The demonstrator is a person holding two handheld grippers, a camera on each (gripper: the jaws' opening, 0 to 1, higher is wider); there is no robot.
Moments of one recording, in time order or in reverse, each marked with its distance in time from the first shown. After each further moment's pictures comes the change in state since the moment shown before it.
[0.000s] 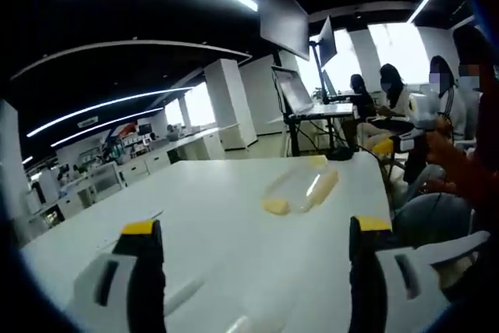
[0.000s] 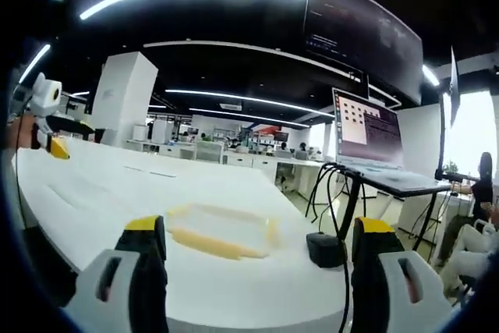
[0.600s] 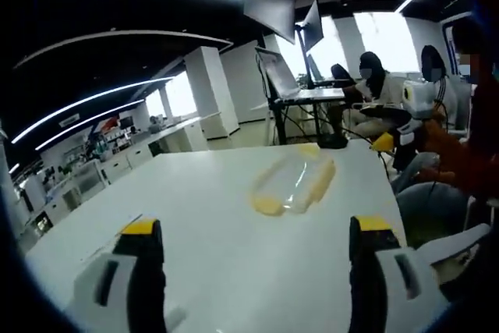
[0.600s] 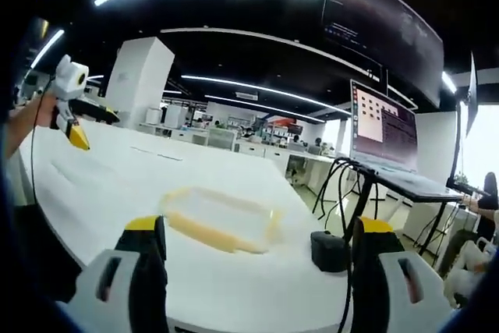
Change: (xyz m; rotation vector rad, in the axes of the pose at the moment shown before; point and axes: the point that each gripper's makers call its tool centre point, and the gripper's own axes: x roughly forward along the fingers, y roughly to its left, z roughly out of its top) left arm 0.069 -0.005 -0.011 0.026 0.080 -0.108; right arm 0.032 -0.006 -0.022 -0.071 0.067 0.088
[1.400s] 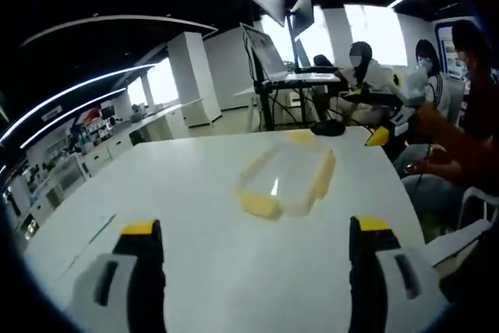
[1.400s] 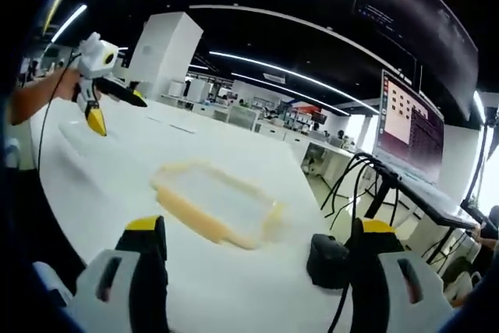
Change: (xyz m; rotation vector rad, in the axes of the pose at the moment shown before) left arm 0.067 0.000 -0.015 0.012 0.073 -0.100; right arm 0.037 -0.016 -0.019 -0.128 0.099 0.122
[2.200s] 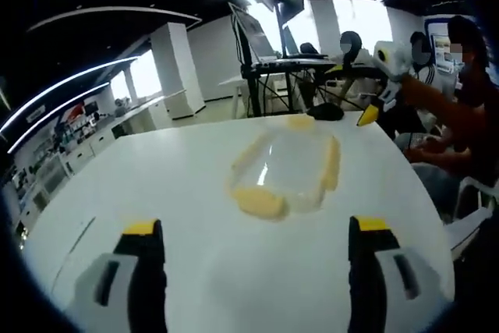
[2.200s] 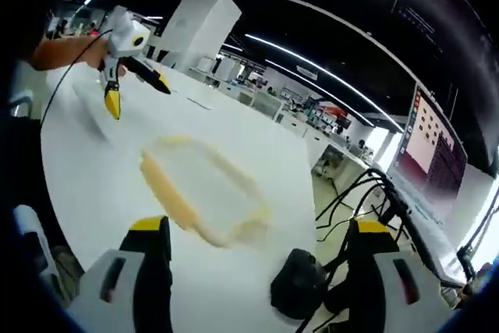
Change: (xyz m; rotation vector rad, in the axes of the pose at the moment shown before) left arm 0.044 -0.004 -0.018 0.018 0.064 -0.099; right arm 0.021 -0.024 -0.004 -0.265 0.076 0.144
